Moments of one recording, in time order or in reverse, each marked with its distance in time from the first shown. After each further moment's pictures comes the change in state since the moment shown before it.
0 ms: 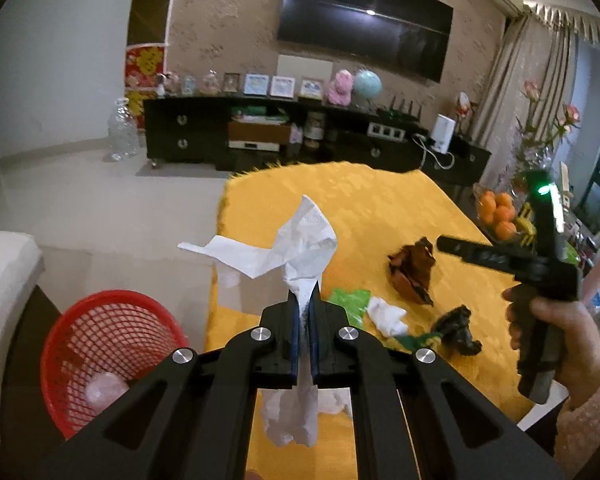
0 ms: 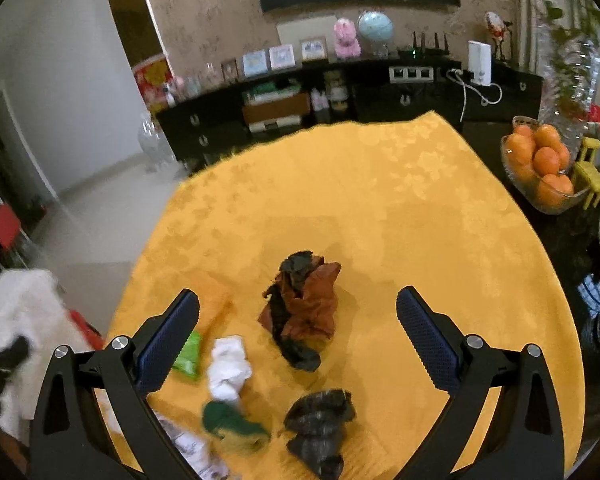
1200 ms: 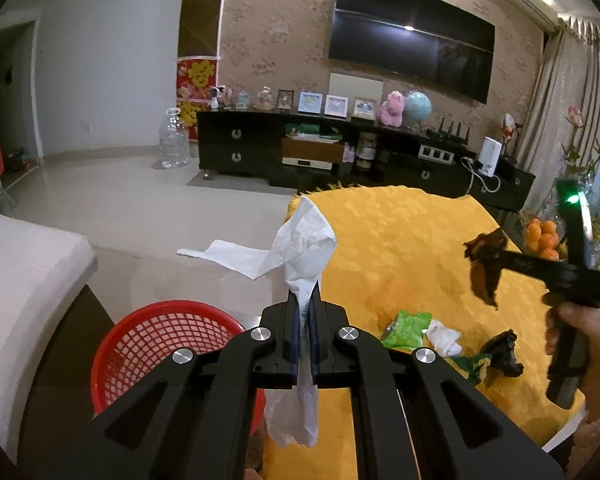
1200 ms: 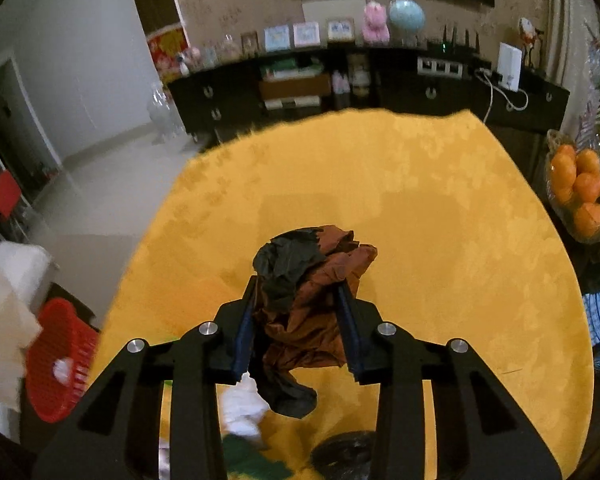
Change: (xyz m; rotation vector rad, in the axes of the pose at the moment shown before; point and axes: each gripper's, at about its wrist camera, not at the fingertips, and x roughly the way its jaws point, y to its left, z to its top) left arm -0.023 0.030 0.006 -0.055 -0.063 0.175; right arm 0.029 0.036 0.019 -0.076 0.038 0.032
